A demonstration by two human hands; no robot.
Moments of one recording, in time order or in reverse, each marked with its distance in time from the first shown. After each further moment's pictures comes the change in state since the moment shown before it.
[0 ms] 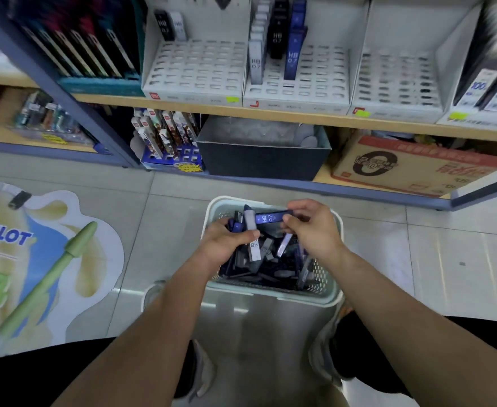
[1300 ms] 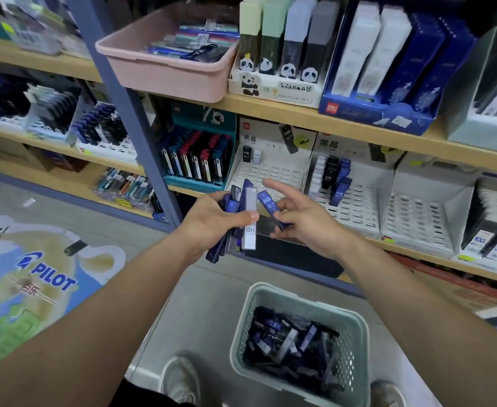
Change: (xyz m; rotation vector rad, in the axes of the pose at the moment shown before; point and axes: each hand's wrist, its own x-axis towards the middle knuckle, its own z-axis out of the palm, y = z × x) left_hand -0.087 0.223 -0.141 0.027 0.113 0.380; right_hand 0.008 -0.259 0.080 -0.030 -0.584 -0.206
